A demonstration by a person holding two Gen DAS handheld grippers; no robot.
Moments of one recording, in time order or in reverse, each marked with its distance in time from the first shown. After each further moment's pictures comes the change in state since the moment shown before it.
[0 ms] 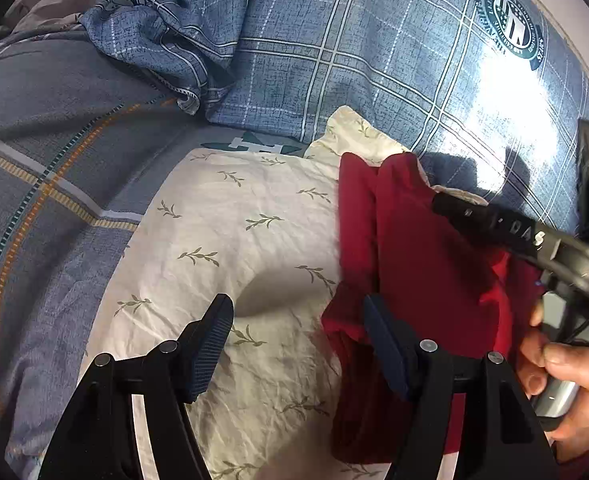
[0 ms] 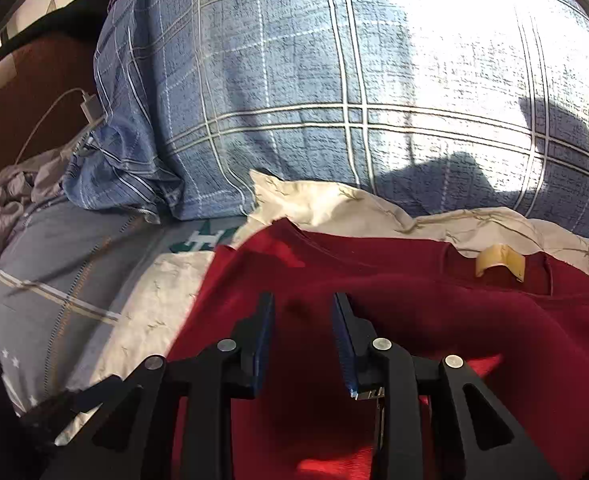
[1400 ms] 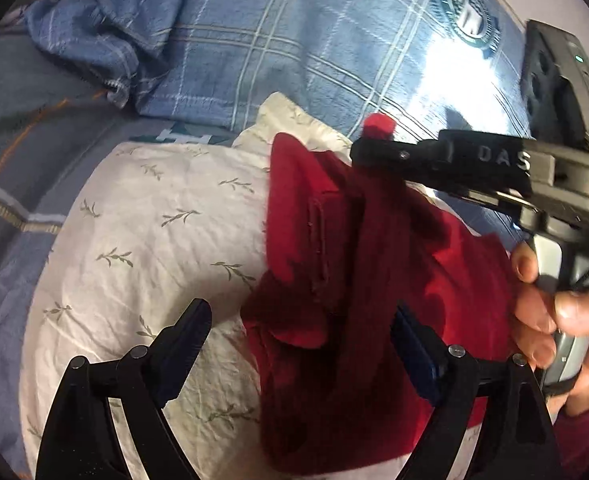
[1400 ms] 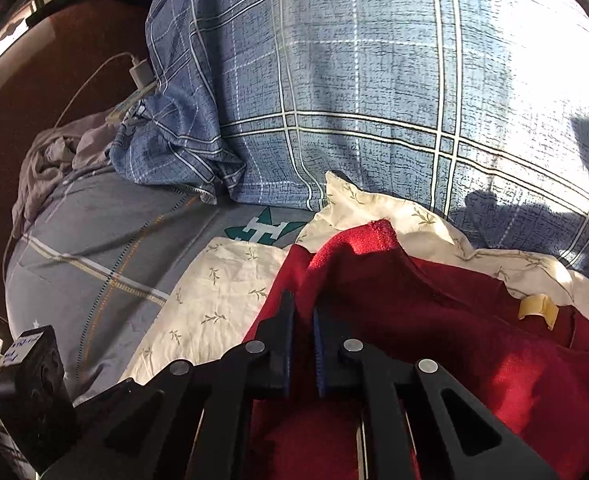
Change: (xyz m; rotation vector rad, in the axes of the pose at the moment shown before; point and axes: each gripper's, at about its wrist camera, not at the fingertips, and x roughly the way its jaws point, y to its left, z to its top) left arm 0.020 0.004 0.005 0.017 0.041 -0.211; right arm -0.003 0.040 0.034 -0.144 0.110 0.128
